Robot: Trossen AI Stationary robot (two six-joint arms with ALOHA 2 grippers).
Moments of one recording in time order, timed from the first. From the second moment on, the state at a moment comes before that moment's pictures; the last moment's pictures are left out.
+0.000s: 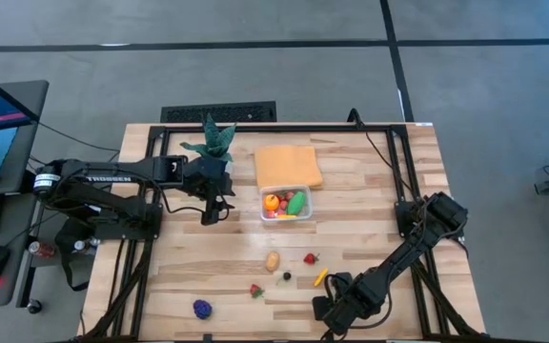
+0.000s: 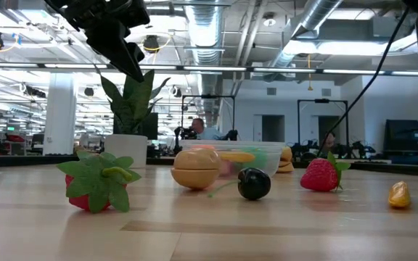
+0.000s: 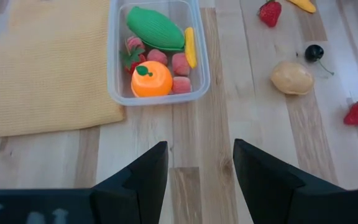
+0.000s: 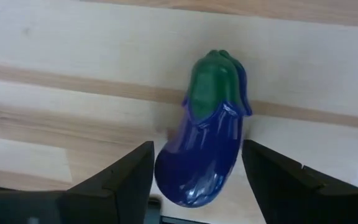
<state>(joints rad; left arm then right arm) 0.13 1.16 0.89 -0.58 0.12 0.11 0.78 1.95 1.25 -0.62 -0.09 2.21</state>
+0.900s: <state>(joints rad) 0.13 1.16 0.89 -0.58 0.12 0.11 0.79 1.95 1.25 -0.62 -0.05 2.21</state>
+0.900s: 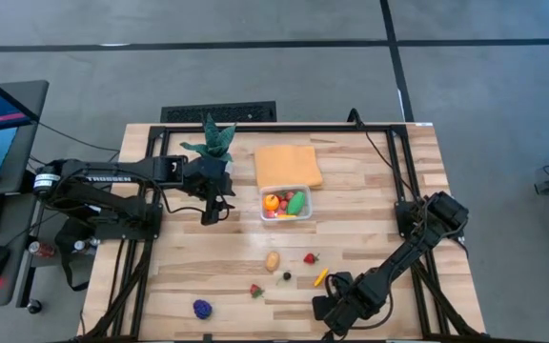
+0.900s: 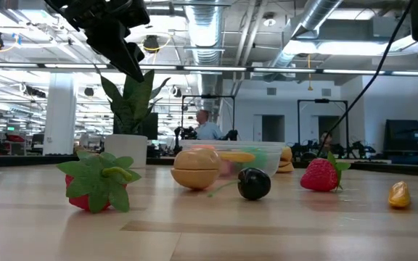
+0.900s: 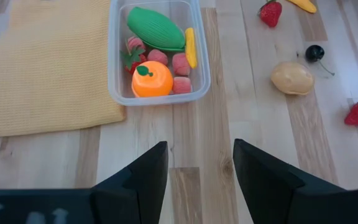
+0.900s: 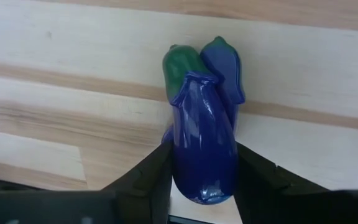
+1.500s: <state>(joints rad) 0.13 1.16 0.89 -0.58 0.11 0.11 0.79 1.95 1.26 -0.63 0.13 2.19</state>
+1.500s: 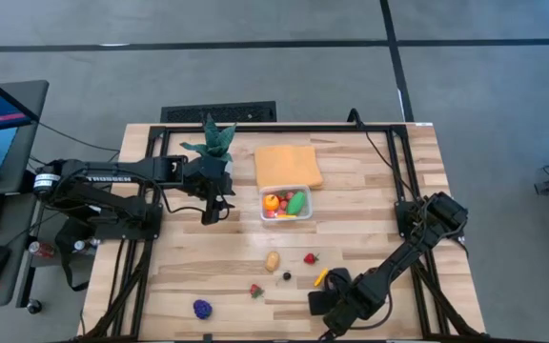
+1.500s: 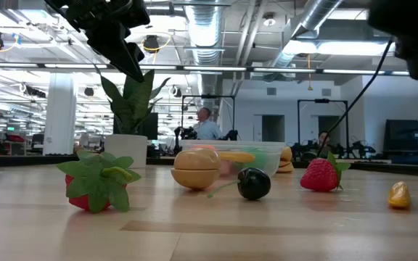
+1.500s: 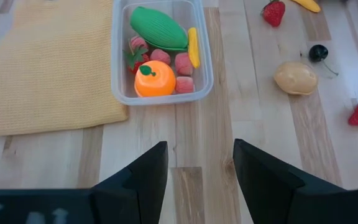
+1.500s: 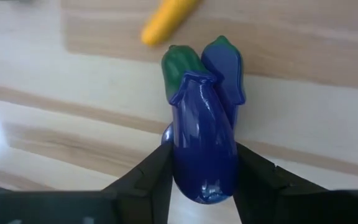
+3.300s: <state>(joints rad) 0.13 1.16 0.89 -0.62 0.13 0.04 0.55 1.89 1.38 -0.77 0.77 1.65</state>
